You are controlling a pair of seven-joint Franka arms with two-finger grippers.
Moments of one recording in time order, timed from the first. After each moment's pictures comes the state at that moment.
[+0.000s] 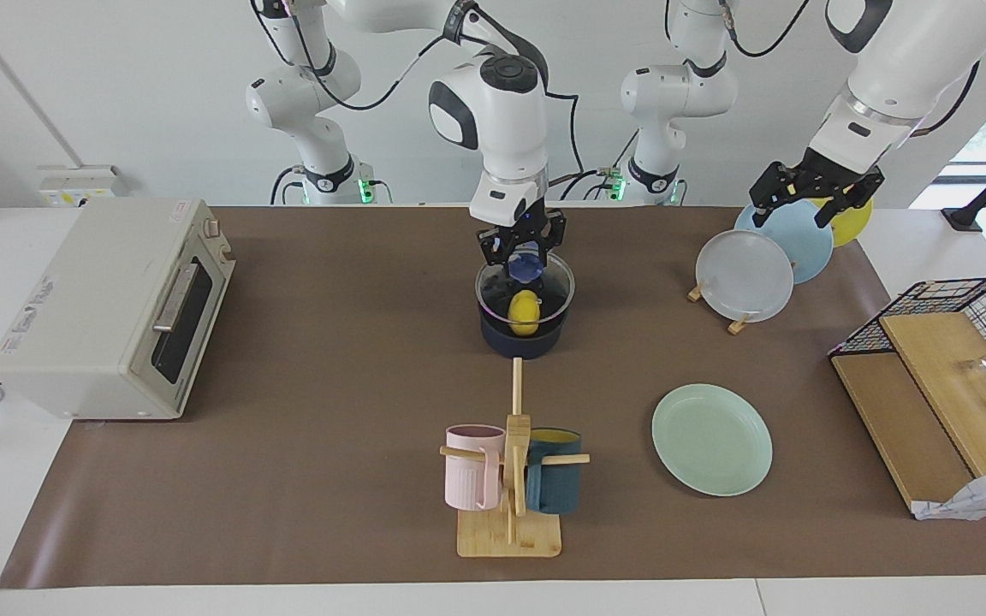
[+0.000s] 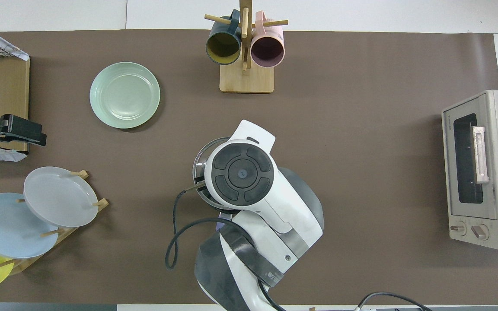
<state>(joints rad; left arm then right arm) -0.07 -0.02 -0.03 -1.56 -0.03 1.49 -0.02 0.69 0.24 0.04 -1.68 0.03 2.03 0.44</state>
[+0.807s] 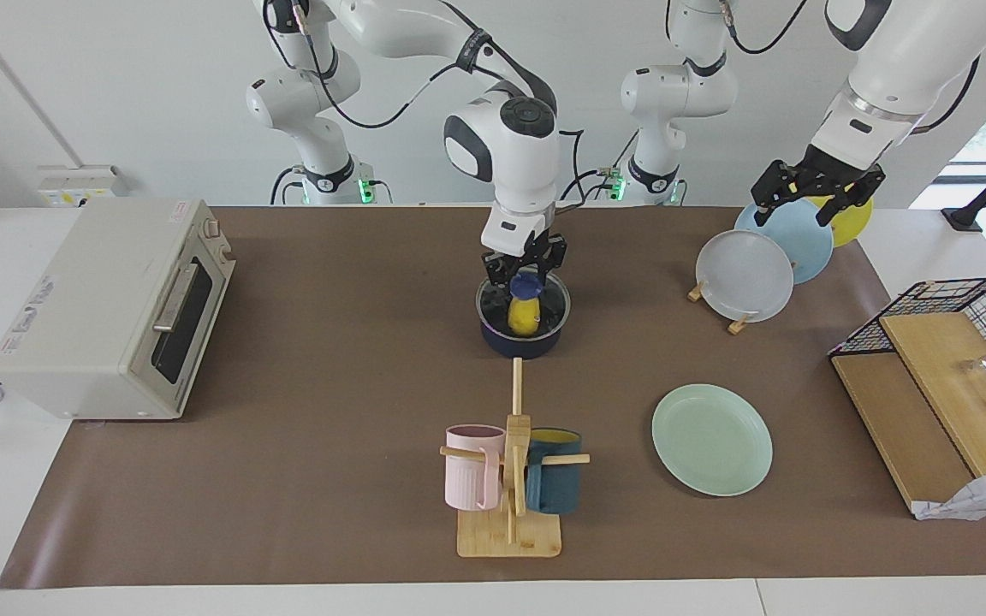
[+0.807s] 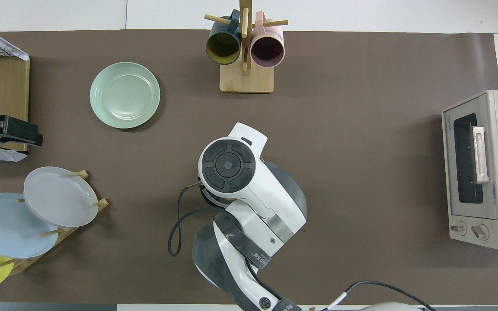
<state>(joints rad) -0.07 -0.04 -0.02 -1.57 -0.03 1.50 -0.02 0.69 0.32 0.03 -1.68 0.01 2.04 0.44</state>
